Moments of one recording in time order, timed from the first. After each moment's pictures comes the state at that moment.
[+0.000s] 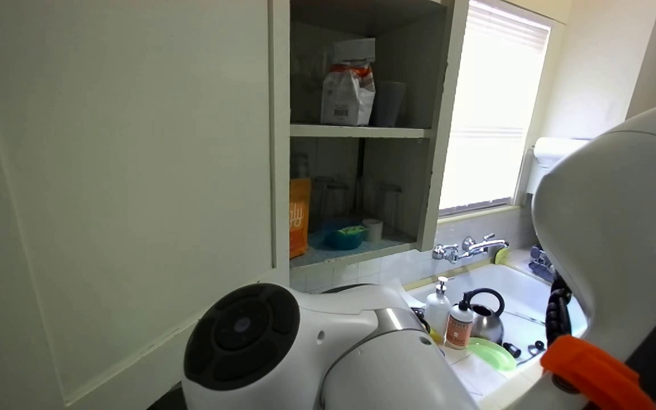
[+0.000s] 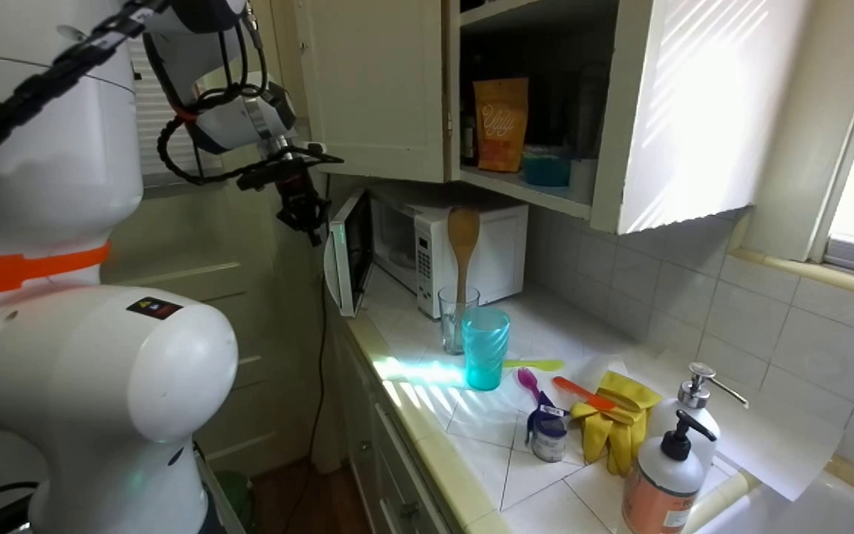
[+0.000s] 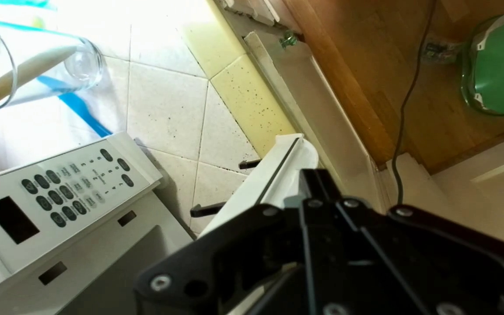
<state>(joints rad) 0.59 0.21 0.30 -1.90 -0.37 1.99 0.42</state>
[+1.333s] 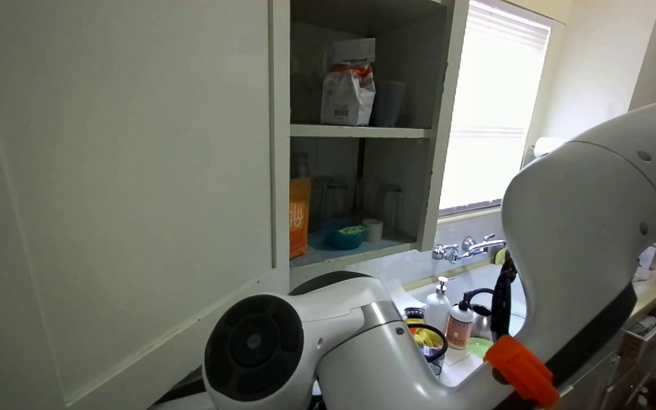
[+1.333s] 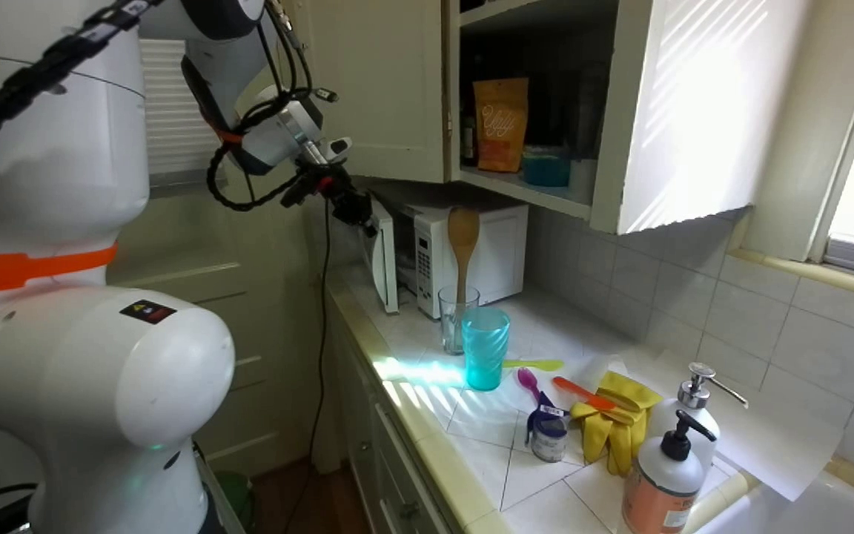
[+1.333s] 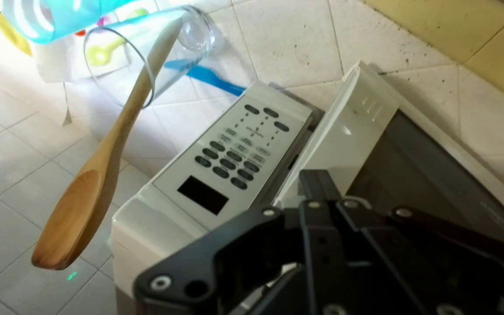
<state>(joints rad) 0.54 0.24 0.25 -1.90 -0.76 2.04 1.00</state>
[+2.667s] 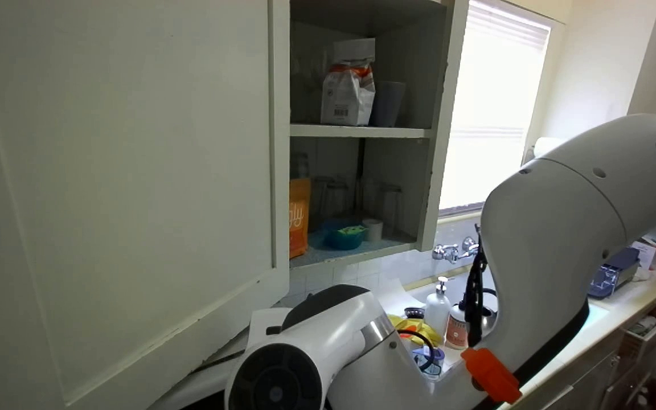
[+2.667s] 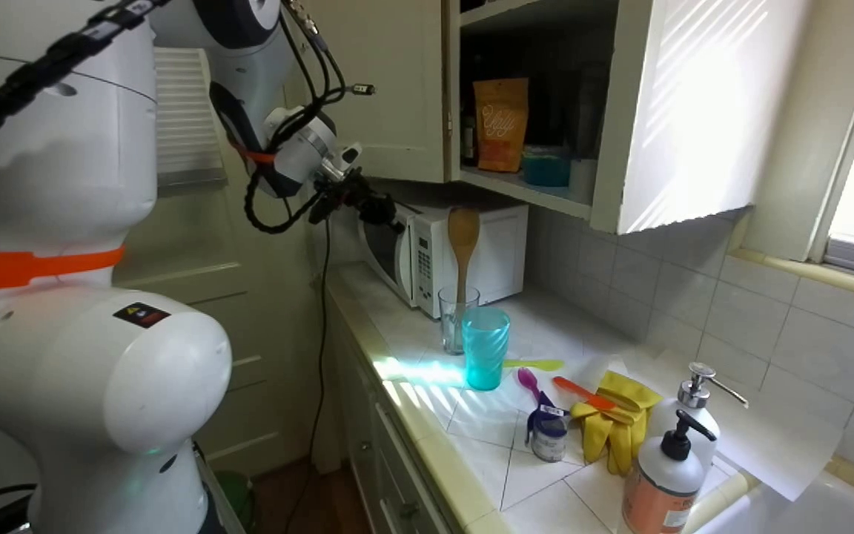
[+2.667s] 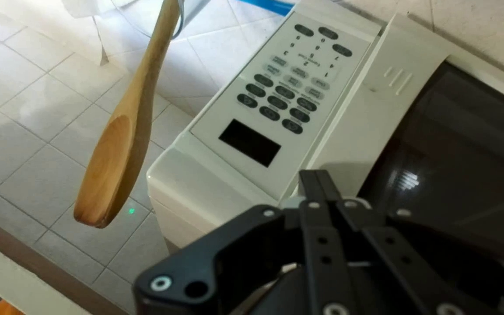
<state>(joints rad) 0.49 0.28 0.25 -1.92 -1.08 2.09 1.24</state>
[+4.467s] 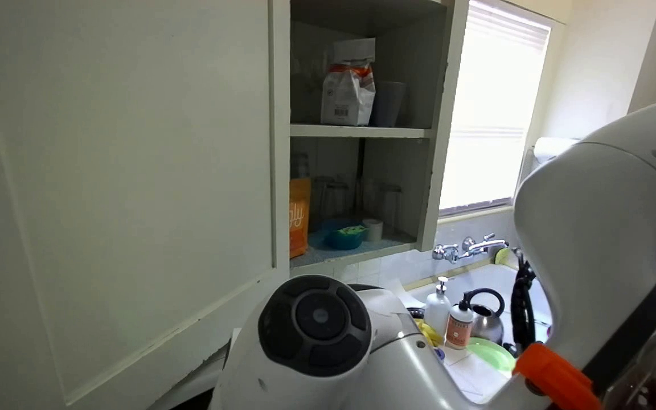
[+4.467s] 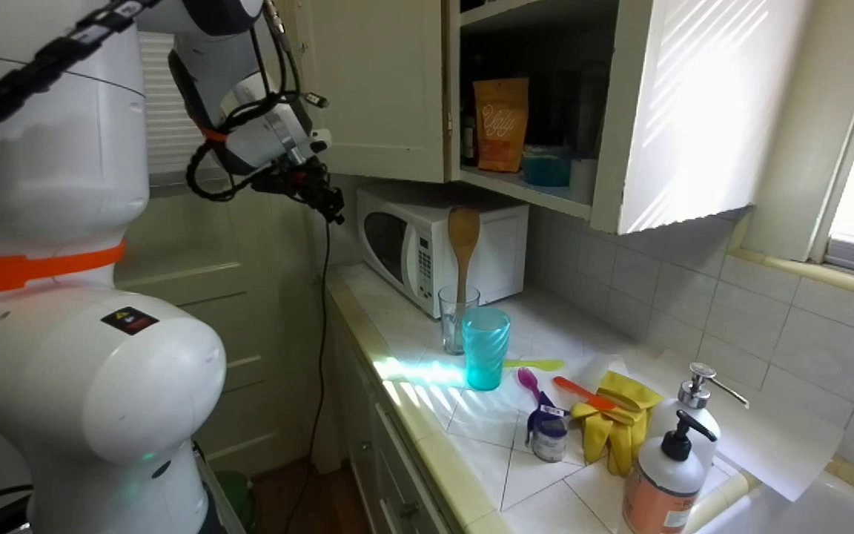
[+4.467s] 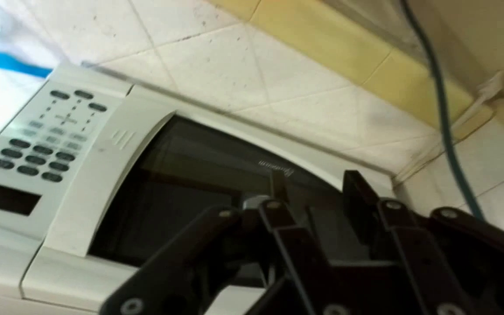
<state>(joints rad) 0.41 0.21 0.43 -1.96 -0.66 2.42 1.08</state>
